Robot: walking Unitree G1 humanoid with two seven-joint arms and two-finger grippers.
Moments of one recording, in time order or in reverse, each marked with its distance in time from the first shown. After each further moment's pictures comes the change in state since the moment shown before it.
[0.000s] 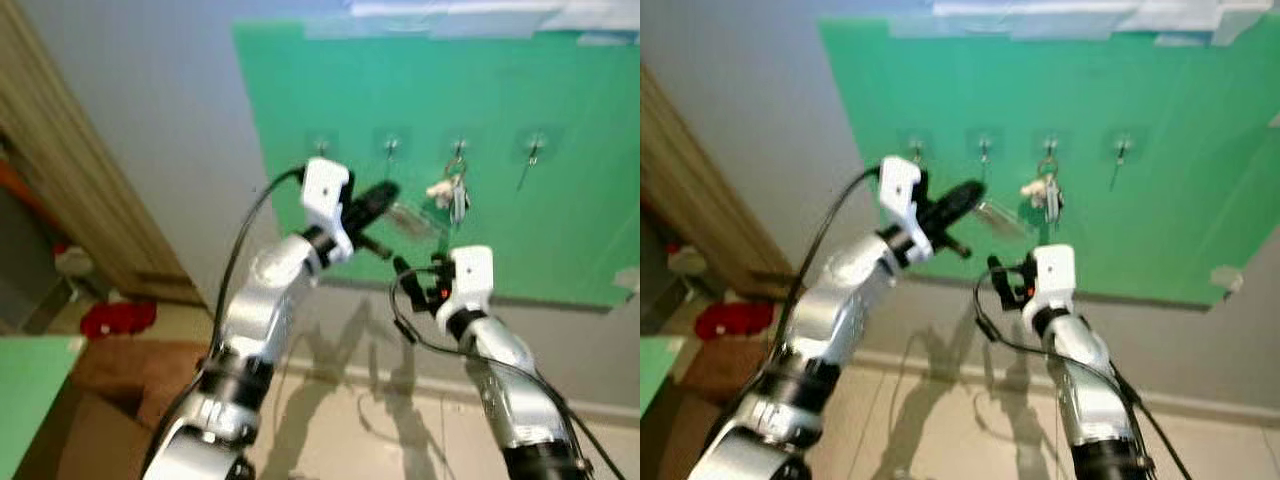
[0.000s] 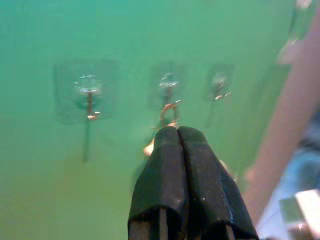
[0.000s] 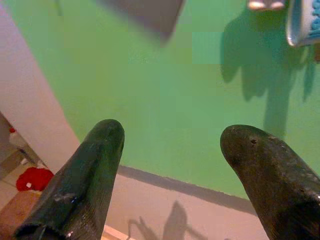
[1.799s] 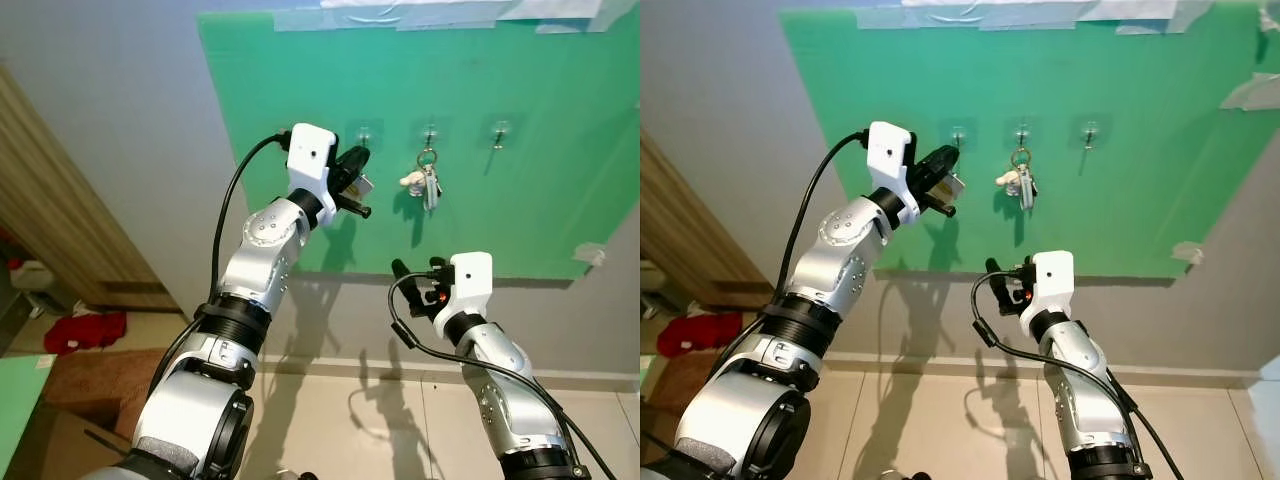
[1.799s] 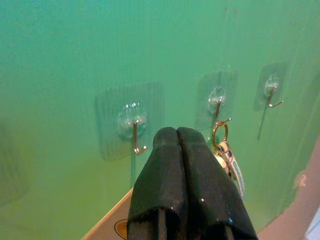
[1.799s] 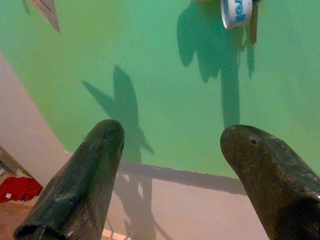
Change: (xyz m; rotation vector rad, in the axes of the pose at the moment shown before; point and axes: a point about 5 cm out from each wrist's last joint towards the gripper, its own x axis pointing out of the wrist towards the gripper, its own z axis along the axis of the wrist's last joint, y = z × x) left arm 0.020 0.037 0.022 0.246 0.002 0.163; right arm -0.005 0.001 -0.001 0.004 -0.016 -0.013
